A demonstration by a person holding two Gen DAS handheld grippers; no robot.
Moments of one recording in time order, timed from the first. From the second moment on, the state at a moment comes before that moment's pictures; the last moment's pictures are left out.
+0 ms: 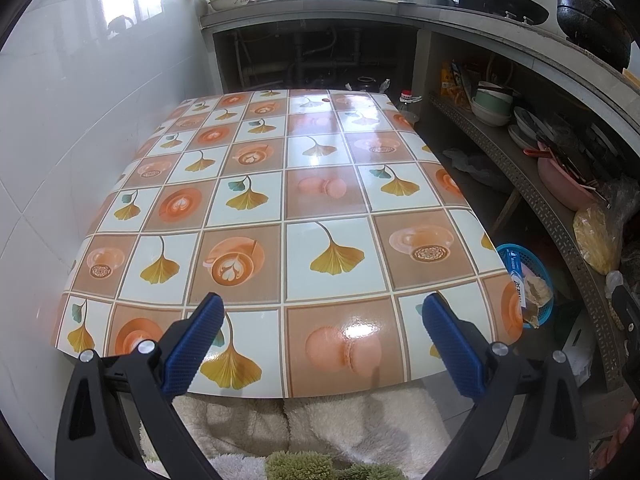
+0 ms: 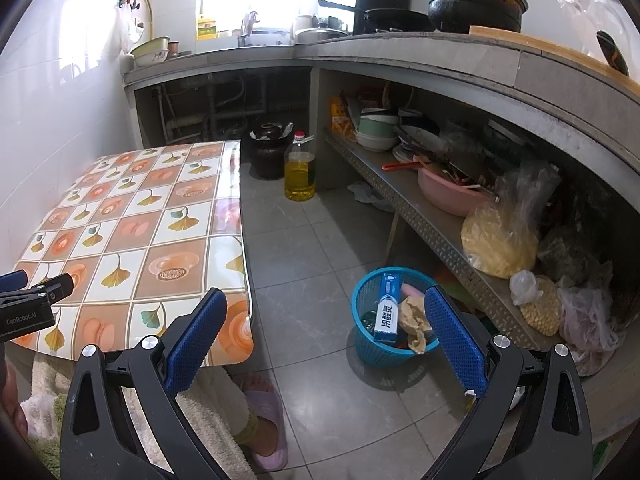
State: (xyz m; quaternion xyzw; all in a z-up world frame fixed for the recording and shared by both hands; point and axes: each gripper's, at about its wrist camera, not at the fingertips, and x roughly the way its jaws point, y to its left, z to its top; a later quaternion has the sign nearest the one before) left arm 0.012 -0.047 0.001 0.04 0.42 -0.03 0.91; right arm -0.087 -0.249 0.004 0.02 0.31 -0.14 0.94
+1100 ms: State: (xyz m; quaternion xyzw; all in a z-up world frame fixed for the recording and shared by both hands) left arm 0.012 -0.047 0.001 0.04 0.42 -0.03 0.91; right arm -0.089 -0.247 0.003 0.02 0.31 -0.14 0.94
